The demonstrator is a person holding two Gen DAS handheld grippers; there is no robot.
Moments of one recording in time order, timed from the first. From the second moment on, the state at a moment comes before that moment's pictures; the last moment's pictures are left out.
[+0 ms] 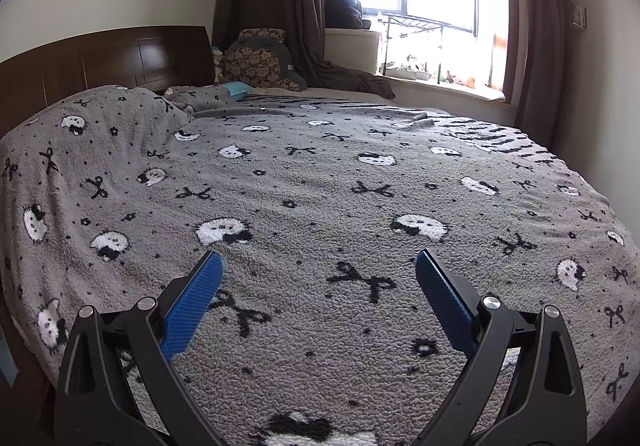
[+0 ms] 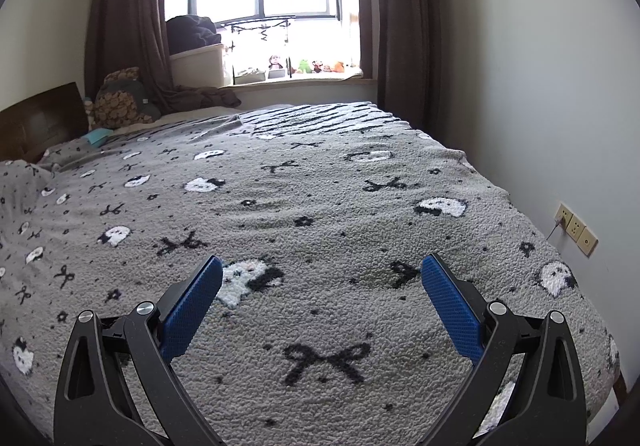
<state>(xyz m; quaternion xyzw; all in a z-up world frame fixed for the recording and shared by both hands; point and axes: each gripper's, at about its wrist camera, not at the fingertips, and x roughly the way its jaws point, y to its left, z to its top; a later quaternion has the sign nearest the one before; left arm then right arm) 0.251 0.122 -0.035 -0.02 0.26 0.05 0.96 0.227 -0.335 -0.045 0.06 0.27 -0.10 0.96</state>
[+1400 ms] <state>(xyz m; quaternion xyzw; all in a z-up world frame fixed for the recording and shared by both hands) 0.242 0.119 -0.022 -0.01 0.25 0.06 0.97 0.222 -0.326 -0.034 0.05 0.26 -0.10 0.96</state>
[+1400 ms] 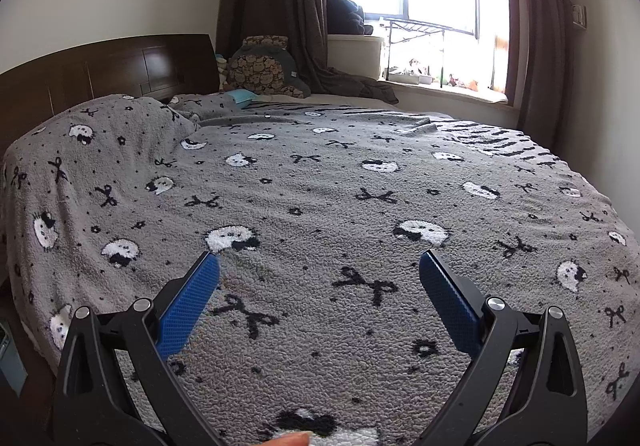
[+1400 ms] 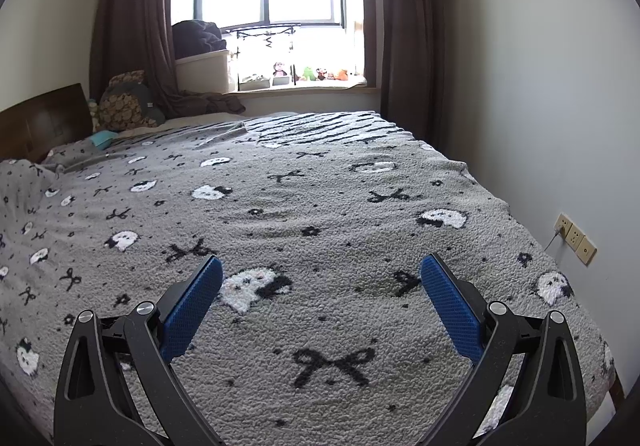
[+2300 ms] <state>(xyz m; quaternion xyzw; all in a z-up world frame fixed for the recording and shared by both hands) 0.247 0.135 -0.030 -0.02 0.26 0.07 0.96 0.226 -0.316 -0.030 0.03 0.26 -0.11 0.96</state>
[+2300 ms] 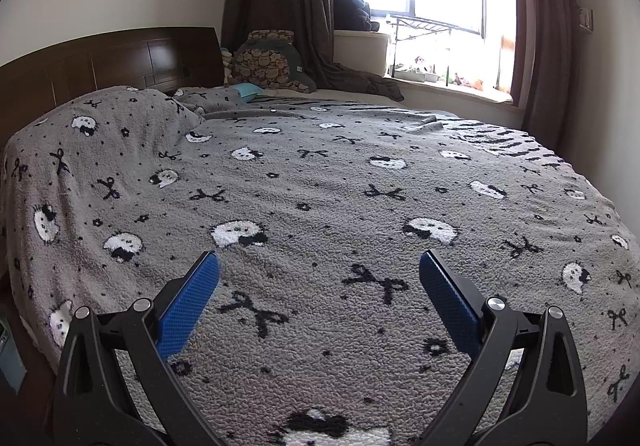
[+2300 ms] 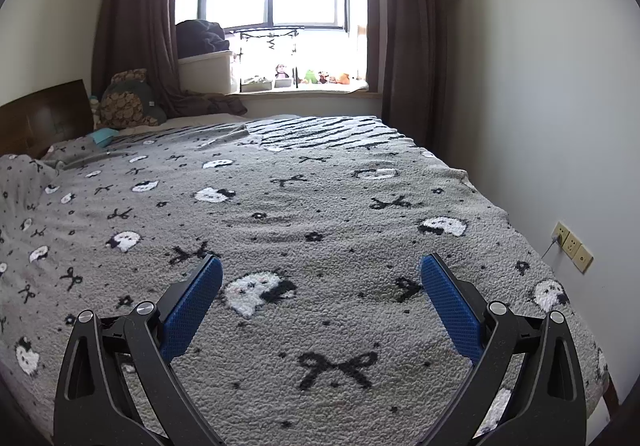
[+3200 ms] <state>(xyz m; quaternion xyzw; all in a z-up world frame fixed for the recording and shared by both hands) 0.327 0.298 -0.164 -0.08 0.41 0.22 0.88 0.266 -0.463 -0.163 0.16 0.44 -0.25 0.85</state>
